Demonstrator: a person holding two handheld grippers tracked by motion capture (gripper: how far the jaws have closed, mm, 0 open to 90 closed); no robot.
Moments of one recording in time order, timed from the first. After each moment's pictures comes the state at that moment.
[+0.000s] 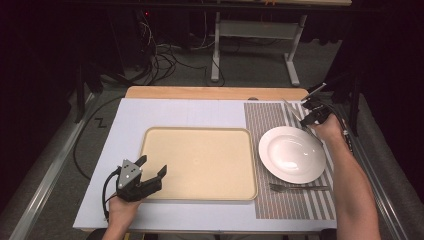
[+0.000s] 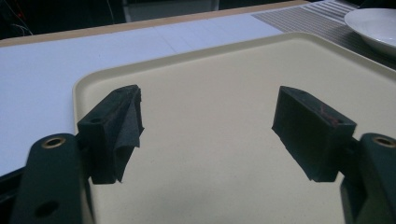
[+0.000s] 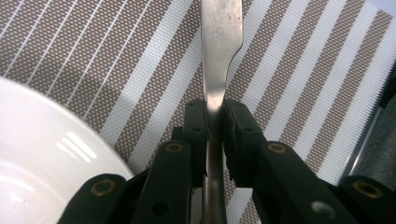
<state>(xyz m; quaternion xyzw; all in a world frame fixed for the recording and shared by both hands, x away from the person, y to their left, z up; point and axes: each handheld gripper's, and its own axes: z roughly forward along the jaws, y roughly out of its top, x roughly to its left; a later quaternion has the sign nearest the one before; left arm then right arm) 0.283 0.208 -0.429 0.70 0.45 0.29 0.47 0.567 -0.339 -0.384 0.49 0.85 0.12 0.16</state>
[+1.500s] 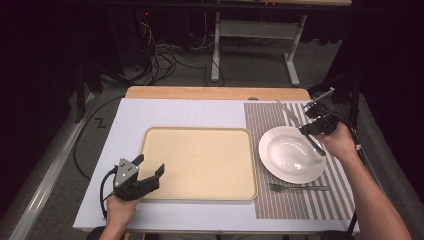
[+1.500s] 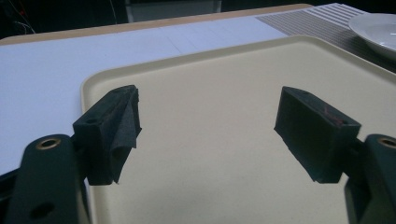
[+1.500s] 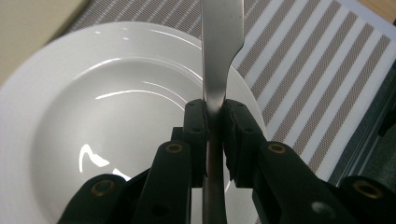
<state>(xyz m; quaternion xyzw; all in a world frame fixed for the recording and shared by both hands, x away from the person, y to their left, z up) 0.283 0.214 -0.427 0.69 0.46 0.29 0.48 0.474 -0.304 -0.326 0.43 0.87 0.16 0.17</state>
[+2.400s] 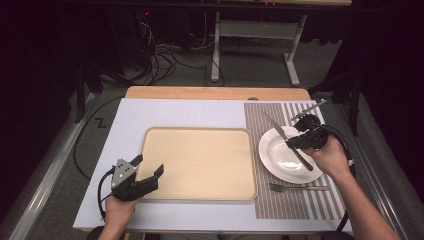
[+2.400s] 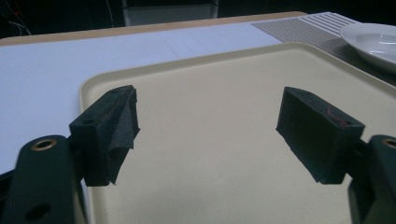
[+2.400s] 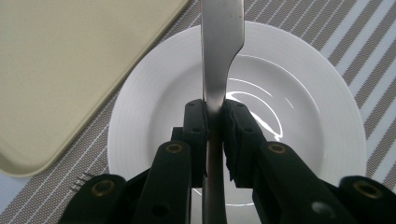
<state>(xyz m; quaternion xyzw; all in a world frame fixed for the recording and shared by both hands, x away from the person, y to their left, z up) 0.283 0.218 -0.426 0.69 0.46 0.28 0.49 0.423 -0.264 -0.323 0.41 0.88 0.19 0.13</state>
